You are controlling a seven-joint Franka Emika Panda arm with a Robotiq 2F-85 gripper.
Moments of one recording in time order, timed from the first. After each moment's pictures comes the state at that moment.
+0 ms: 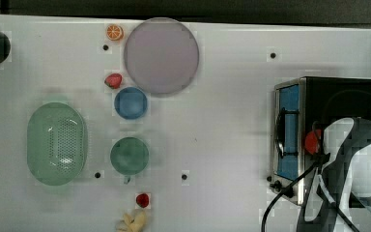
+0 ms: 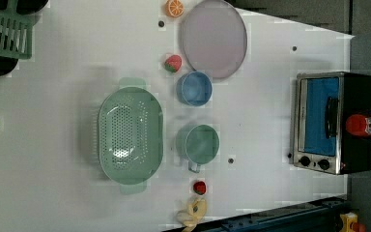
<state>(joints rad) -0.08 0.29 -0.65 -1.94 0.18 0.59 0.02</state>
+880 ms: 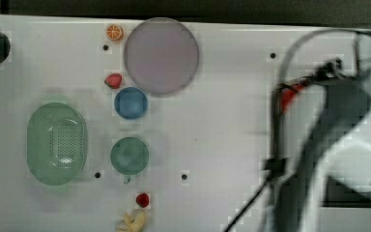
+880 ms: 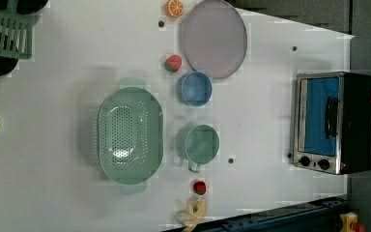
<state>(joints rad) 0.03 0.11 -0.46 -1.71 0.11 0.34 0.02</state>
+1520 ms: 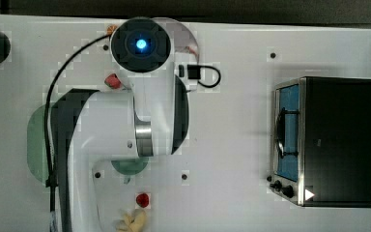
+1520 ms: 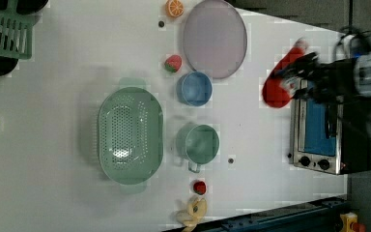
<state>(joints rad) 0.24 0.16 -0.10 -1.97 0.11 0.49 0.02</state>
